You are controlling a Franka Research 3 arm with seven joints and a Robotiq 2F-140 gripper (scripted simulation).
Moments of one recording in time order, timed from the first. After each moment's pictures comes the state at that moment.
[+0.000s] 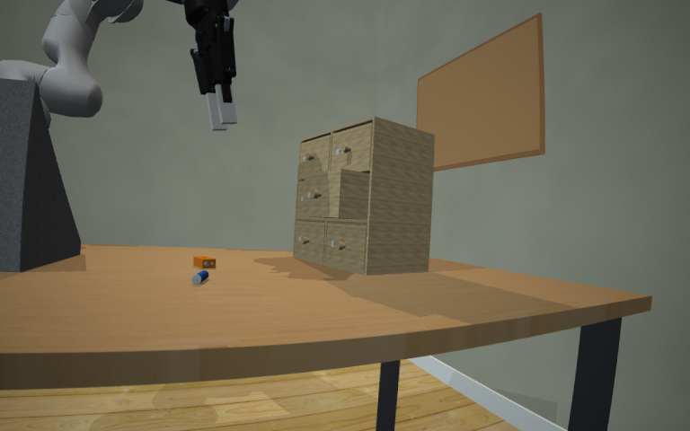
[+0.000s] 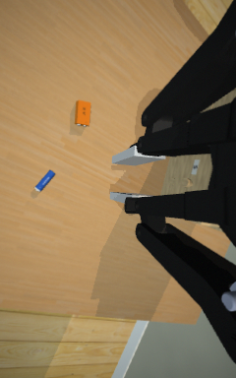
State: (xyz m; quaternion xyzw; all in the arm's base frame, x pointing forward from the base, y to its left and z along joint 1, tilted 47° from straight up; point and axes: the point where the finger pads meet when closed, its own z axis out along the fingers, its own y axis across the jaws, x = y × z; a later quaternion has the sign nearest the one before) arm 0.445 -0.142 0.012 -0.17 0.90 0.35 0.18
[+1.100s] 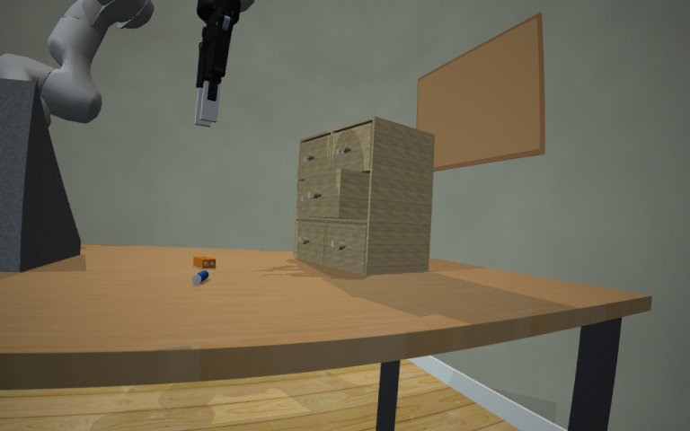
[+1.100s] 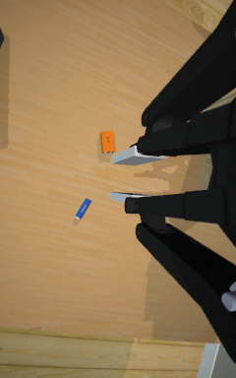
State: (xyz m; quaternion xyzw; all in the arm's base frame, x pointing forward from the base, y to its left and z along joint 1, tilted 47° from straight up) arm 0.421 -0.141 0.024 -0.16 0.91 0.39 0.05
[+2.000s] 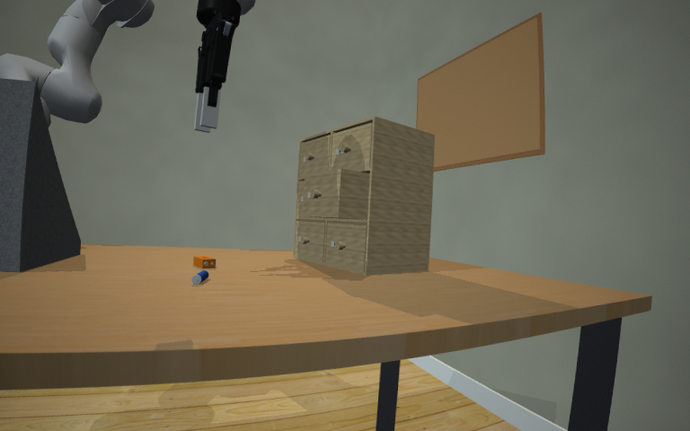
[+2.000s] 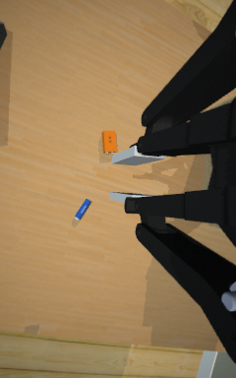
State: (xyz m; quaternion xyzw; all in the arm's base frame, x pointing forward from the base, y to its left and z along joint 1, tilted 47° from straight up) arm 0.422 -0.134 0.015 -0.17 0.90 0.39 0.05
